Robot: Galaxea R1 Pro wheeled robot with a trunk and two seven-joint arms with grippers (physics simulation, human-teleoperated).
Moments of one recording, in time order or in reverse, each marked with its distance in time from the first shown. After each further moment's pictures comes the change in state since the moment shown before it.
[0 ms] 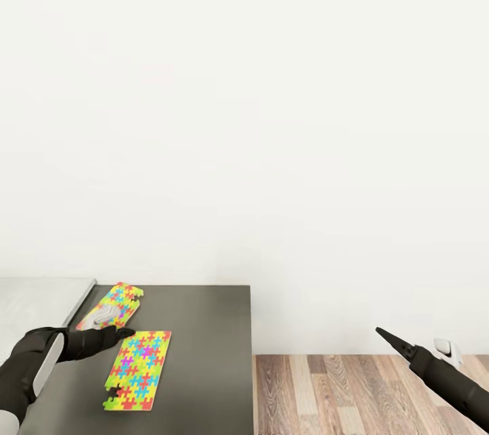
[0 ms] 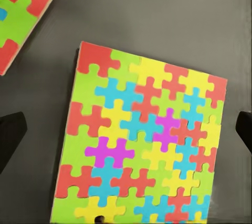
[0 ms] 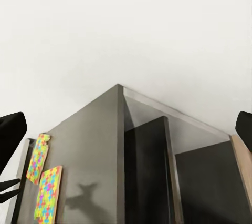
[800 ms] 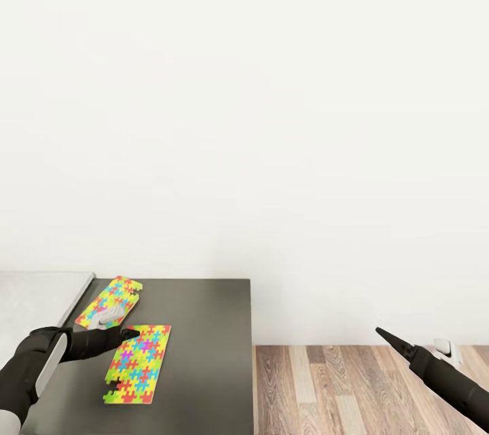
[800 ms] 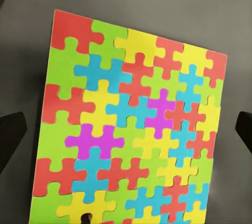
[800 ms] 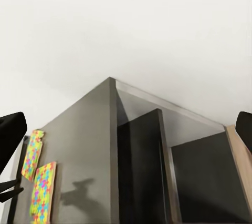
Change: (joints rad) left arm 0.000 0.003 -0.036 0.003 -0.003 -0.001 -0.053; right arm 0.000 0.001 0.000 0.000 0.001 0.000 0.000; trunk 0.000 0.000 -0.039
